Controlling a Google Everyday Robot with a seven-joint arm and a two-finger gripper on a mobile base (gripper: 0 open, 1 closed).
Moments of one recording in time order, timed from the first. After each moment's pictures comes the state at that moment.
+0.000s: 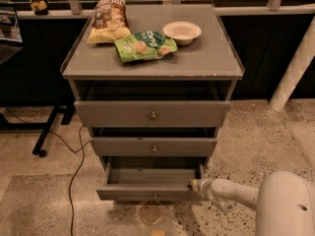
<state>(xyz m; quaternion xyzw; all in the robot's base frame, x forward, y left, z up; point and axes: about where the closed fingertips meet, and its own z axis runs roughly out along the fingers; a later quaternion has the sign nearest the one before) 0.618 -0.228 0.191 -0.04 0.94 0.12 0.31</state>
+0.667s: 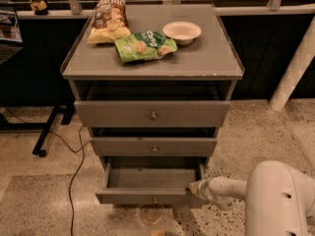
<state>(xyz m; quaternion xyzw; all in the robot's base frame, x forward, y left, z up) 0.604 -0.219 0.188 -0.09 0.95 0.11 0.27</state>
